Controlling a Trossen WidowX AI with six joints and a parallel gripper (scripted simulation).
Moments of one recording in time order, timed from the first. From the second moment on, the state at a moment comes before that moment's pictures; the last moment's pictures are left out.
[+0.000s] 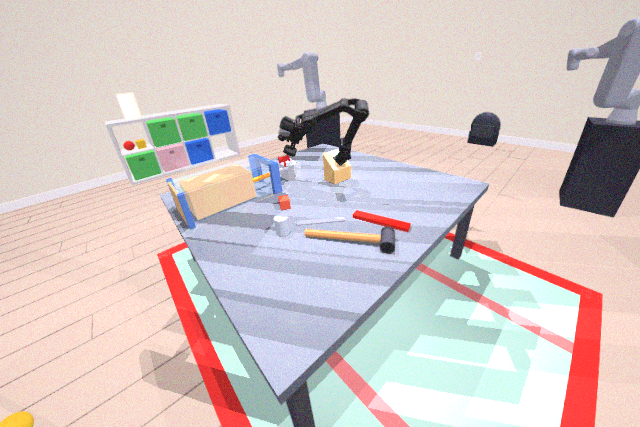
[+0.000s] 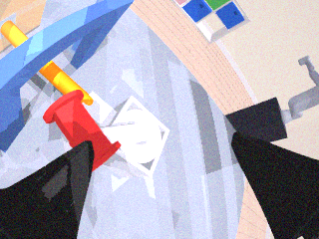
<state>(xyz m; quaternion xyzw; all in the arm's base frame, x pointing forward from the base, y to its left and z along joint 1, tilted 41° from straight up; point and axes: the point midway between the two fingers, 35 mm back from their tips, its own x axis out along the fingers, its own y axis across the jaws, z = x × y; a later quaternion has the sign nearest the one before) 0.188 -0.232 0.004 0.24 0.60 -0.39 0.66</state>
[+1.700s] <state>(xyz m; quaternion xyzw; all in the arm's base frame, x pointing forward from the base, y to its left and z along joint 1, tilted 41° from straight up) 0.189 -0.227 -0.101 0.76 0.41 -0.51 0.00</state>
